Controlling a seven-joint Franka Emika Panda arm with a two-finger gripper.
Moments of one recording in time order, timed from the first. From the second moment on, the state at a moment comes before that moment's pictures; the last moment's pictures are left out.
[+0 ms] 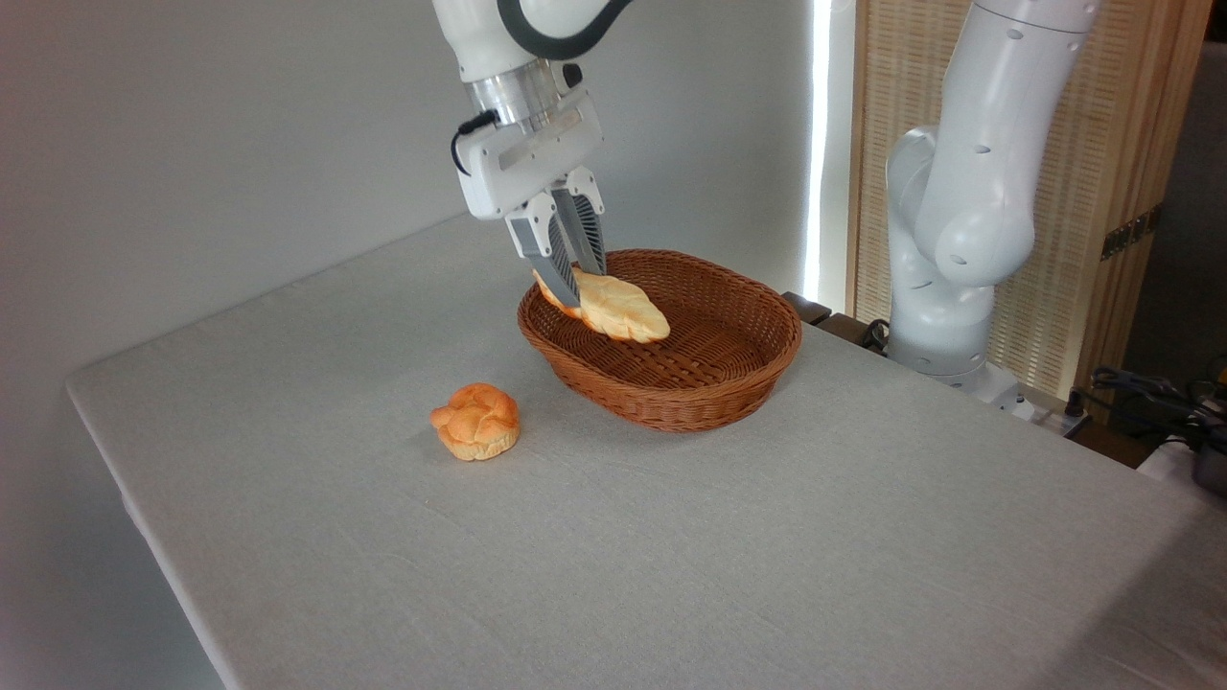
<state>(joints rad) -0.70 -0.28 0.01 -2.22 0.10 1.75 1.30</state>
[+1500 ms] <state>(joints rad) -0.69 -0.09 0.31 -2.13 0.10 2.06 1.29</state>
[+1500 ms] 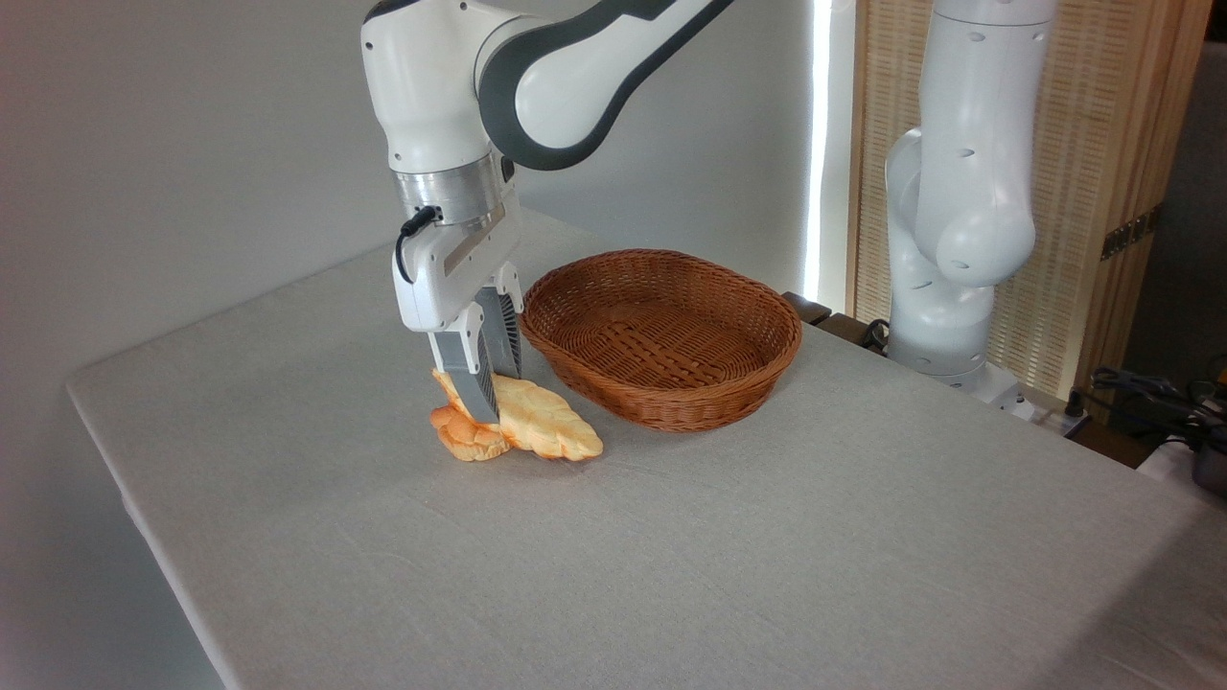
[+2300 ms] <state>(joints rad) -0.69 -0.09 0.36 -2.11 0.10 2.07 1.29</state>
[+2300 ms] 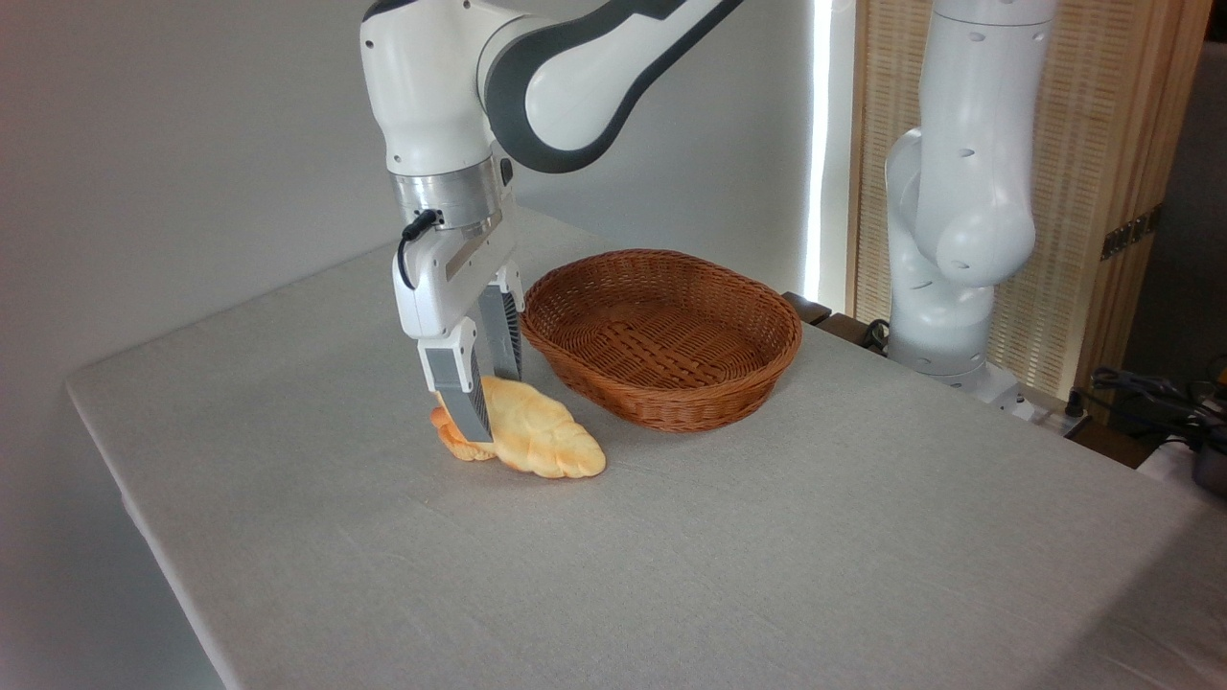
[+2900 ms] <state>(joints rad) -0.69 -0.12 0.45 -2.03 0.08 2.07 0.70</state>
